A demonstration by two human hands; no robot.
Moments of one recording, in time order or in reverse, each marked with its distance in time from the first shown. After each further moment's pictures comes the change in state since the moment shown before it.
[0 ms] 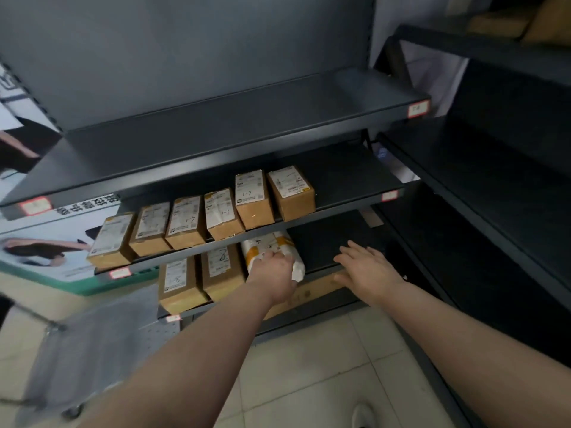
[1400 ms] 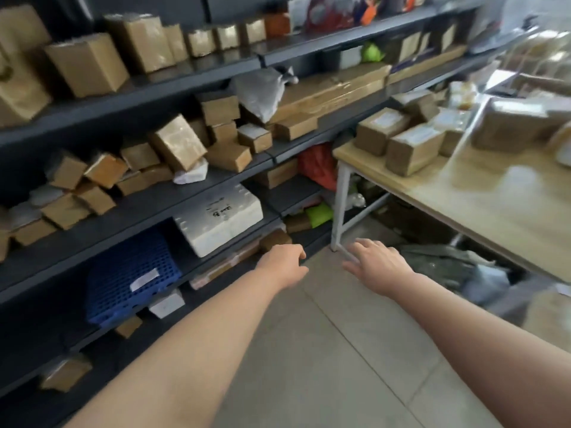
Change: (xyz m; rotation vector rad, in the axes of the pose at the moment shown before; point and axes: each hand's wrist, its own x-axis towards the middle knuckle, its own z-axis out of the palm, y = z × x) left_hand -0.731 0.519 0.210 0.327 -0.325 1.771; right_hand -0.971 -0.294 0.244 0.365 0.368 2.025
